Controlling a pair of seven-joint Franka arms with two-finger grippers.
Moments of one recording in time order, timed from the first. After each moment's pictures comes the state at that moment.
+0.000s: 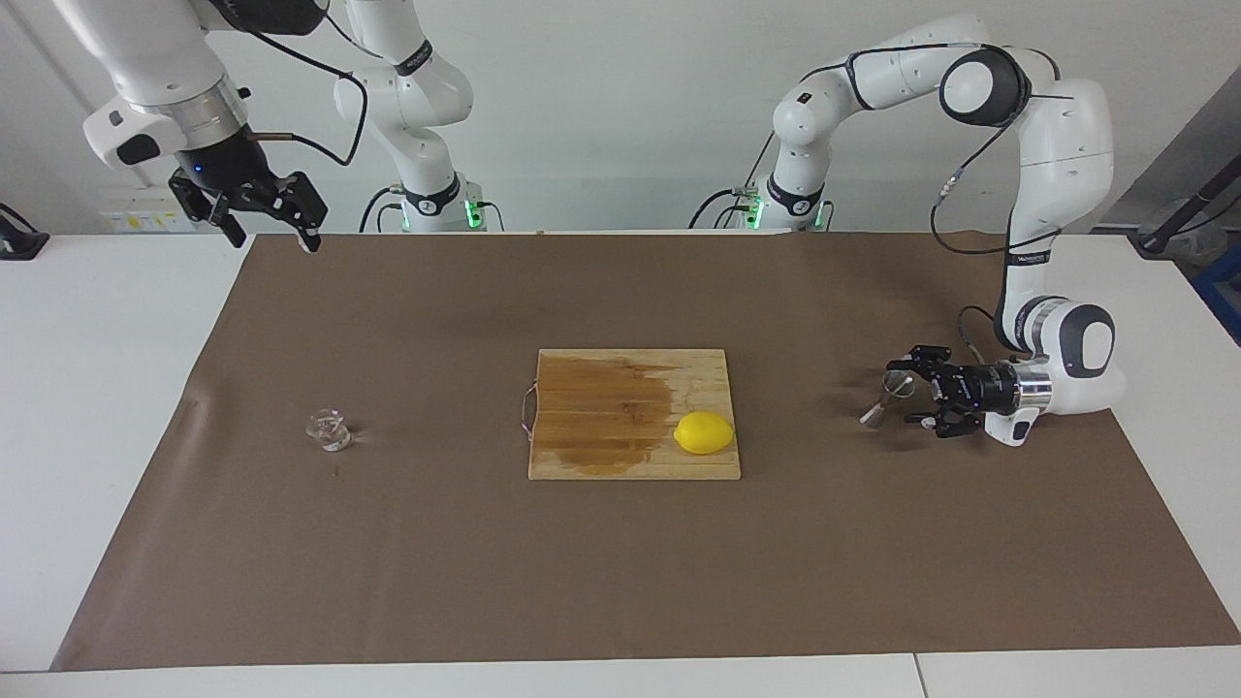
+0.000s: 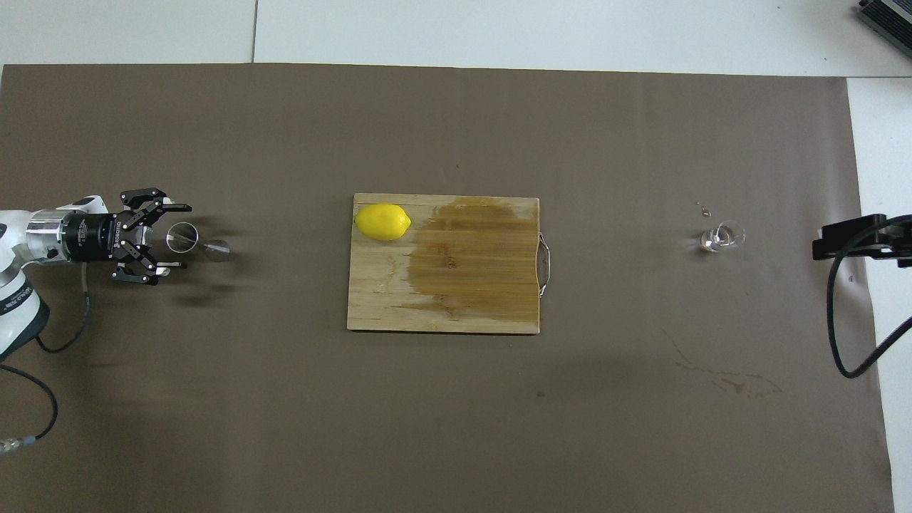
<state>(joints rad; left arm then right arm) 0.74 0.79 -0.41 -1.64 -1.03 1.42 -0.81 0.06 -0.08 -0.11 -1.64 0.00 1.55 0.06</state>
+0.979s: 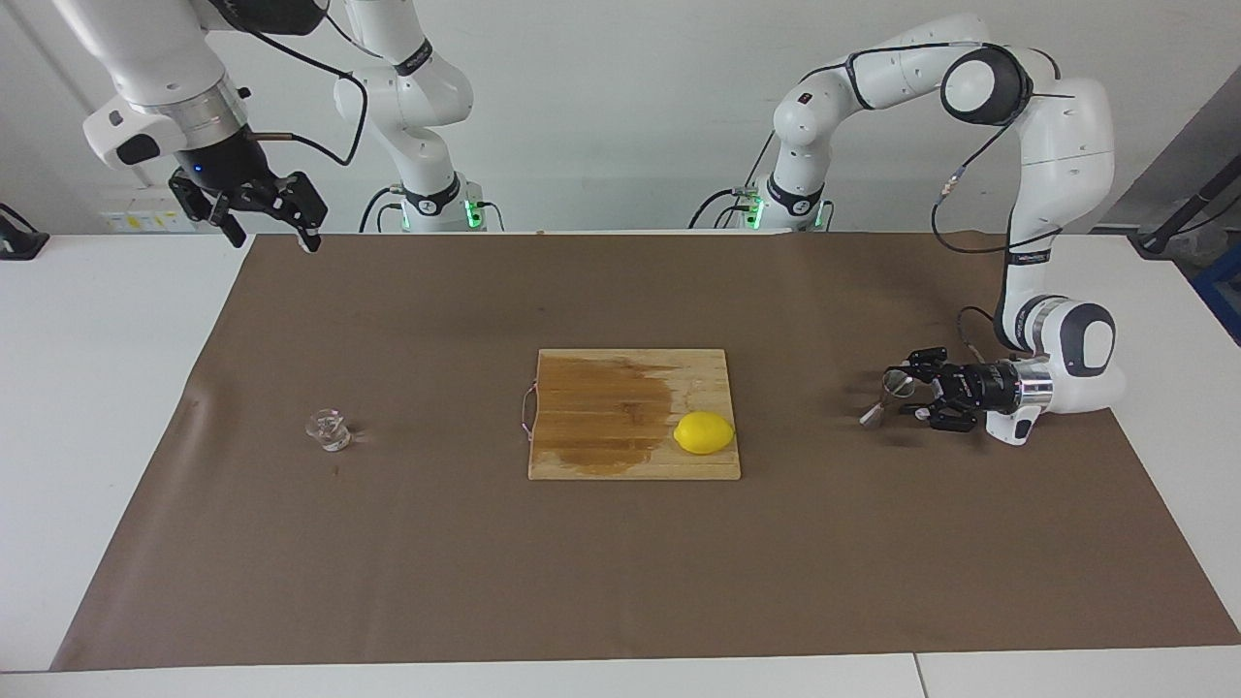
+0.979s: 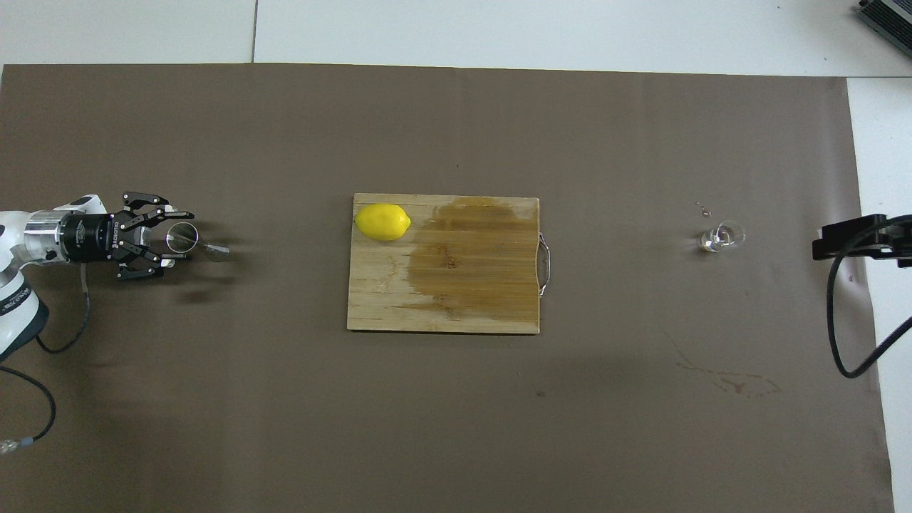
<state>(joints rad) 0.75 0.79 -0.42 -1.64 -1.03 1.42 -0.77 0.06 -0.08 -0.11 -1.64 0.00 1.55 0.06</state>
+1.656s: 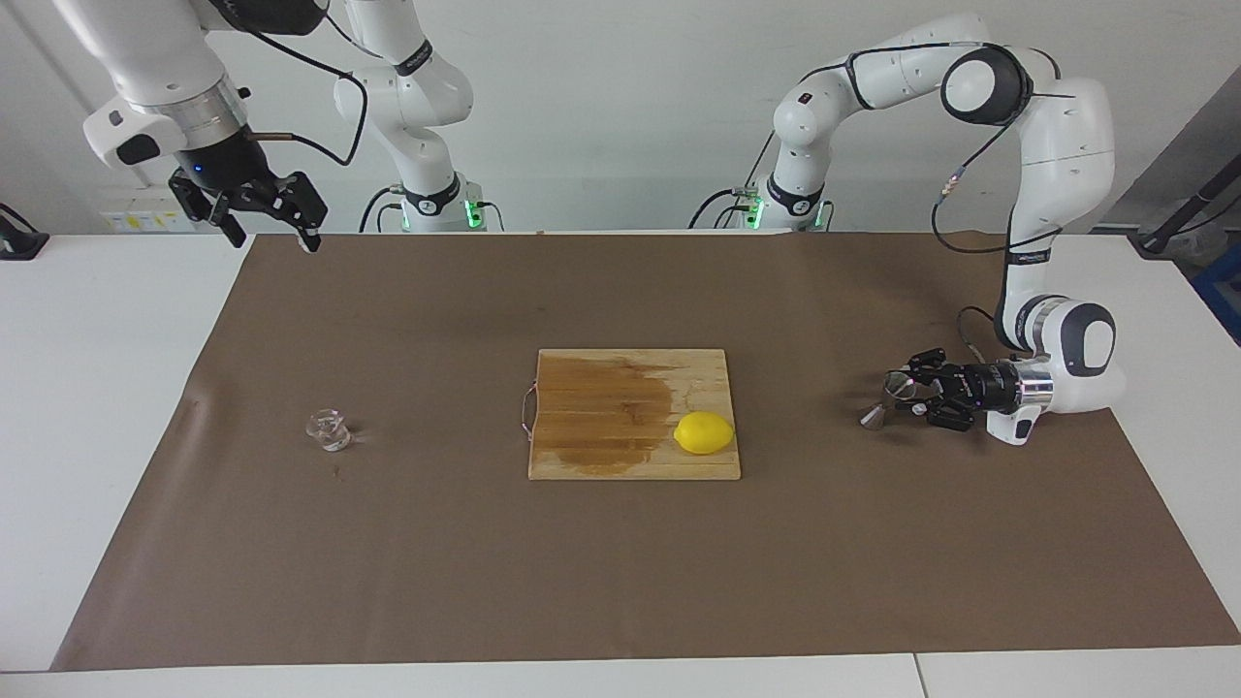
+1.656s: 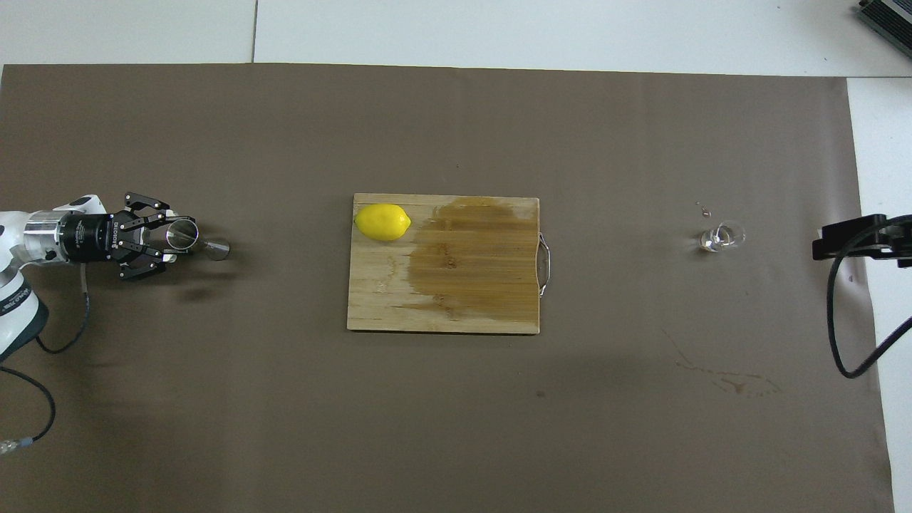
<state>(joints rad) 0.75 0.79 -0.43 -1.64 -1.03 1.43 -0.77 0.06 -0.08 -0.11 -1.64 0.00 1.55 0.06</state>
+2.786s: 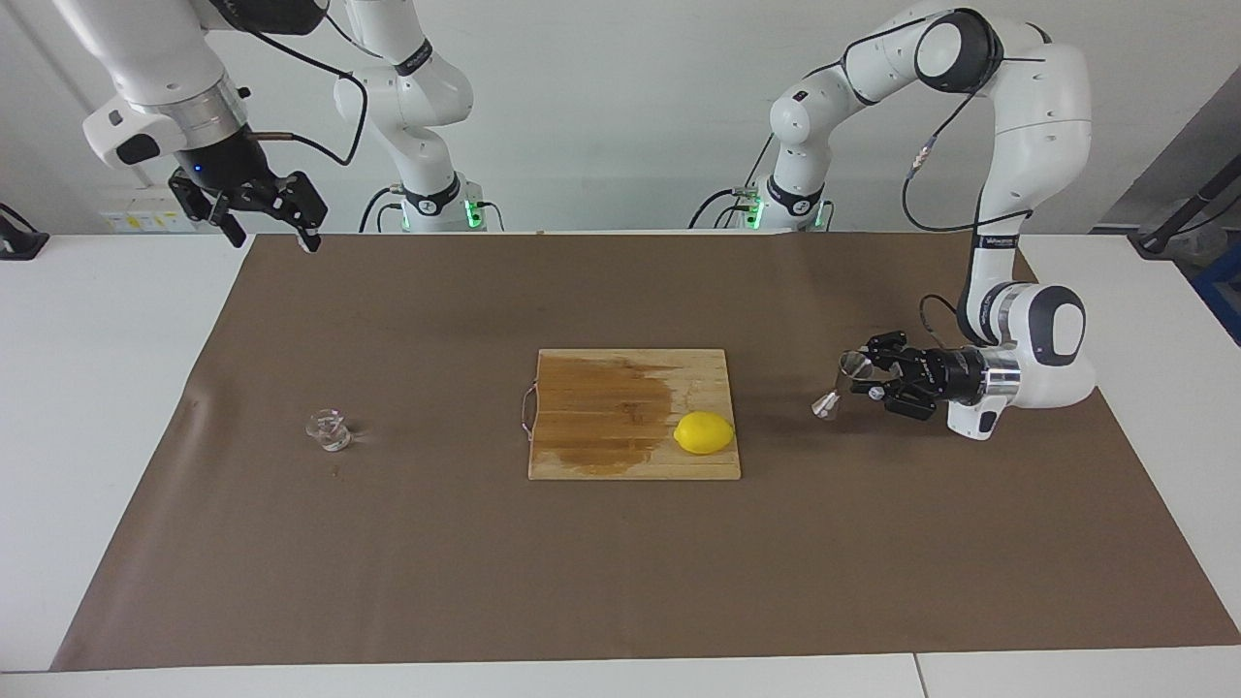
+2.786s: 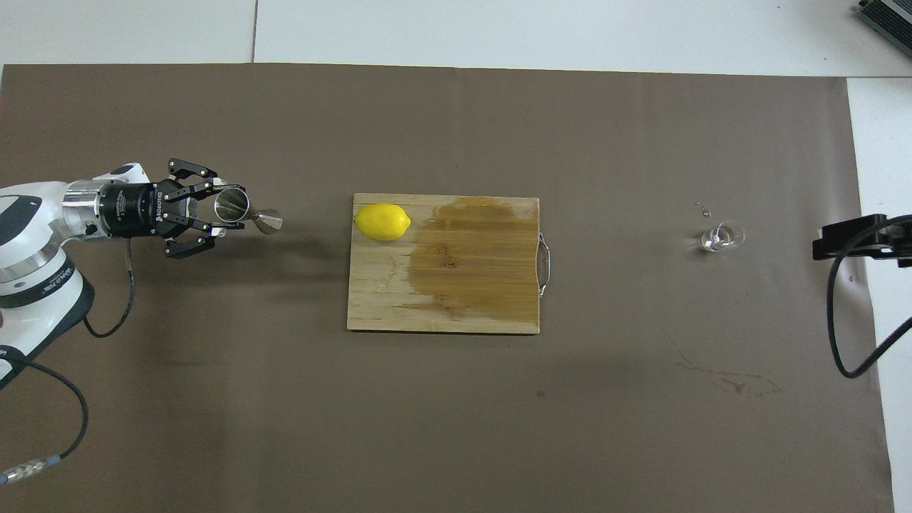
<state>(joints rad) 0.61 0.58 -0.48 -1.79 -1.28 1.50 -0.80 0.06 -0.08 -0.11 -1.64 0.00 1.55 0.06</state>
